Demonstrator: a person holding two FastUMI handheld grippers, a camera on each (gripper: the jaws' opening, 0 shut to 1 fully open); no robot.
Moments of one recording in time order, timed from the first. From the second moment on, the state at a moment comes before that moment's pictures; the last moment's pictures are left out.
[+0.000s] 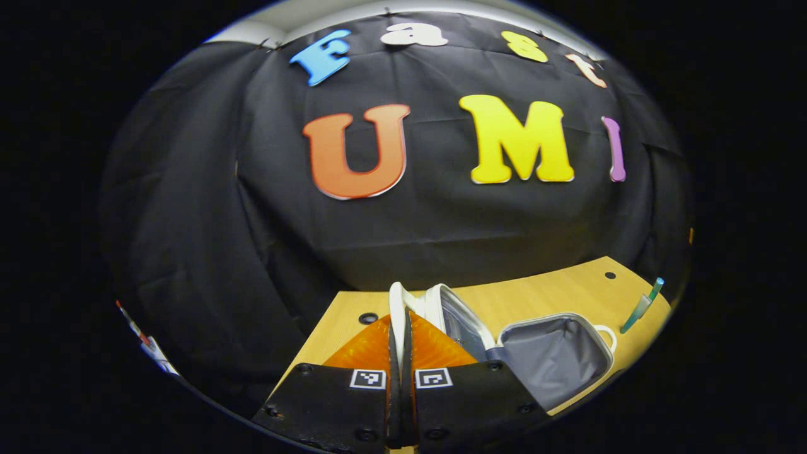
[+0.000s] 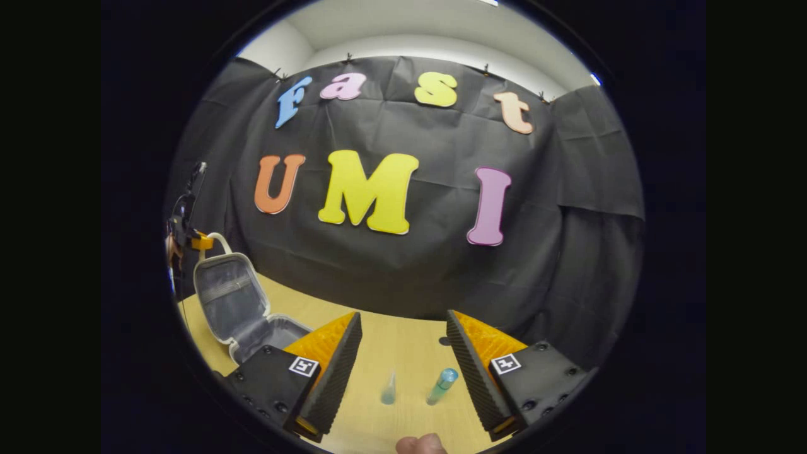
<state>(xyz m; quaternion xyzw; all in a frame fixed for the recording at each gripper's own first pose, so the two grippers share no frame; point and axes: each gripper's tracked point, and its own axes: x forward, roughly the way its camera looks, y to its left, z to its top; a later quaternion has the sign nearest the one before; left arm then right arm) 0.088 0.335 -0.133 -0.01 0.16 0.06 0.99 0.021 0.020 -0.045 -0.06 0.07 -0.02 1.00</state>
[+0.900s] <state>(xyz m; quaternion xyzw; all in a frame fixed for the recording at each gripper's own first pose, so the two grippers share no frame) 0.096 0.406 -0.327 -0.18 0.26 0.08 0.95 0.039 0.080 -0.038 -0.12 0.09 0.01 0.99</state>
